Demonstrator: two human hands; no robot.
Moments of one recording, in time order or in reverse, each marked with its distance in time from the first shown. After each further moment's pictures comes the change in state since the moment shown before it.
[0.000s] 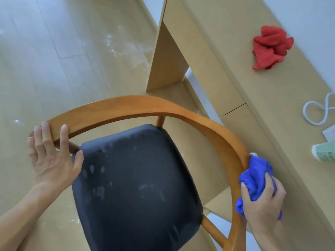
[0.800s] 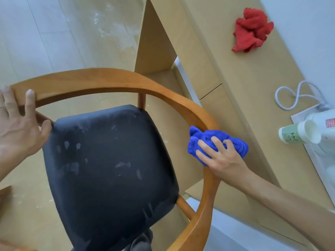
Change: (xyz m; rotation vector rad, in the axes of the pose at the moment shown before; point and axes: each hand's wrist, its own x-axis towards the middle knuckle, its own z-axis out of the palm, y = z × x) left_hand 0.026 -0.091 0.107 0.061 -0.452 -0.214; right_hand 0.076 0.003 -0.015 -0.495 -0.235 -1.358
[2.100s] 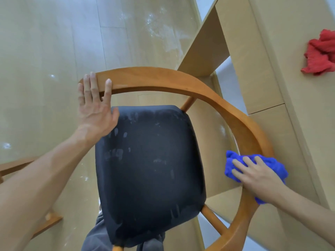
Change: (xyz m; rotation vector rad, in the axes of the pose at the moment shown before) left_hand -0.096 0.082 -0.094 0.025 0.423 0.185; right_hand 0.041 -0.009 0.001 0.067 -0.259 -0.243
